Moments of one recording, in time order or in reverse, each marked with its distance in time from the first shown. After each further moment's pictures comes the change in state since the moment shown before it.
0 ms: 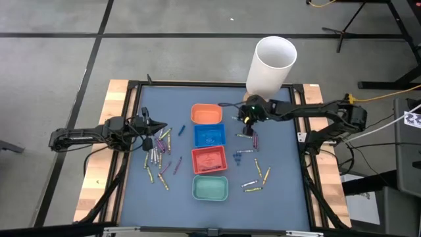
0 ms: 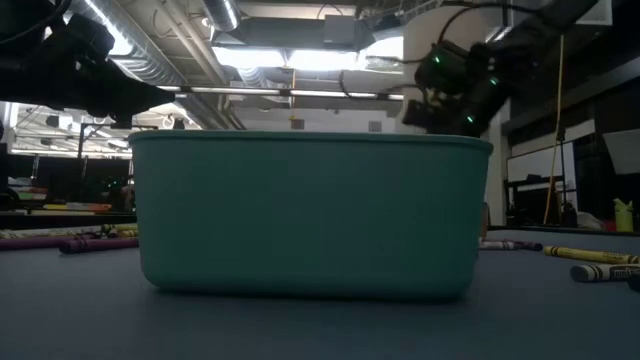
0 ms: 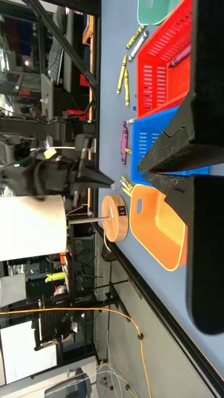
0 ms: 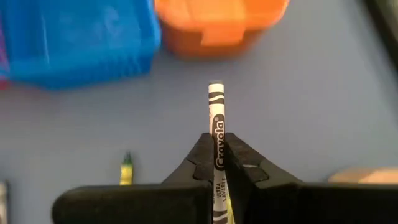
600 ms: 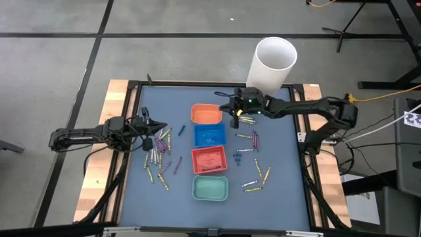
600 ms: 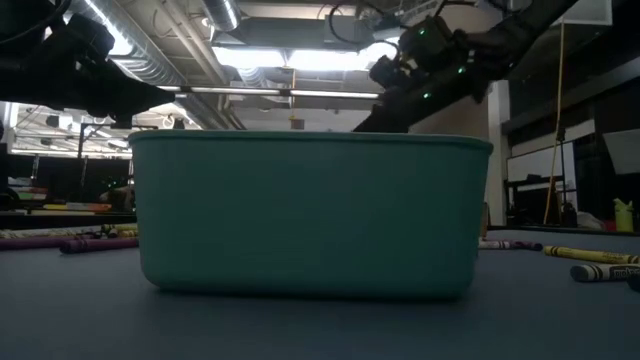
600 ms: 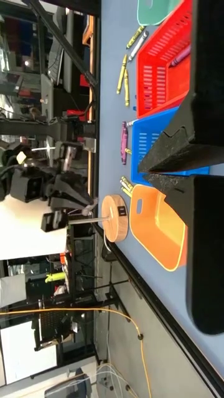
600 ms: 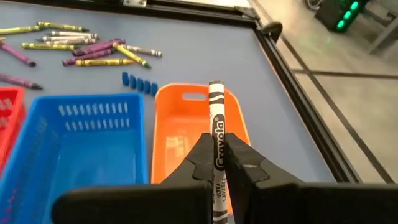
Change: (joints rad) left arm 0.000 0.000 0.000 0.000 -0.002 0.000; right arm 0.001 0.127 0.089 0.445 -0.121 -0.043
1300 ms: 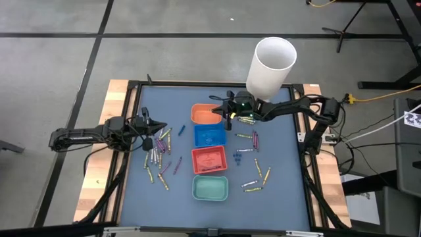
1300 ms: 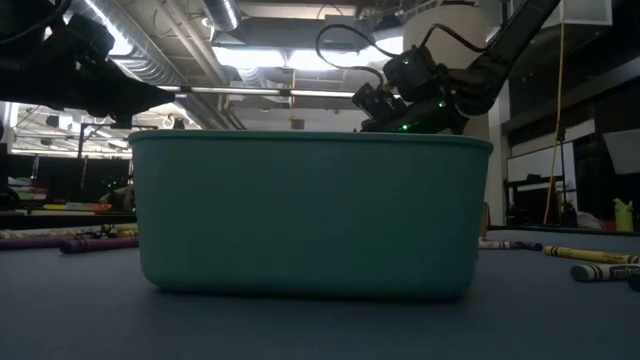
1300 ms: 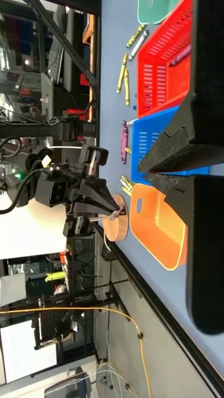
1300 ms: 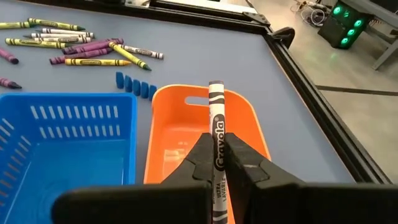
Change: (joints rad) left arm 0.000 0.000 0.000 0.000 -0.001 0.000; right arm 0.000 0.195 0.000 0.250 -0.028 -0.008
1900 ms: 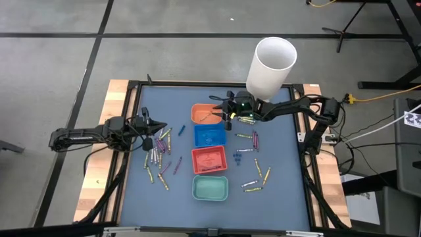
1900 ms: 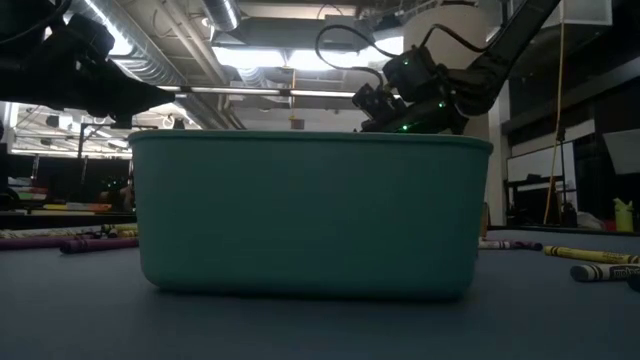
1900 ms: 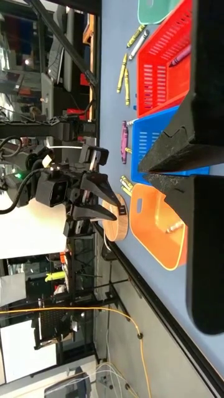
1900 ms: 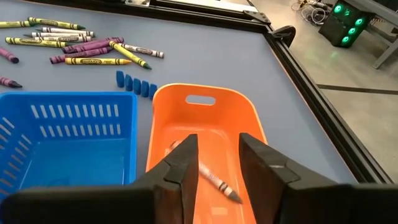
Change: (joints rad) left arm 0.000 0.000 0.000 0.000 0.000 -0.003; right arm 0.000 0.000 0.000 -0.003 0.000 0.002
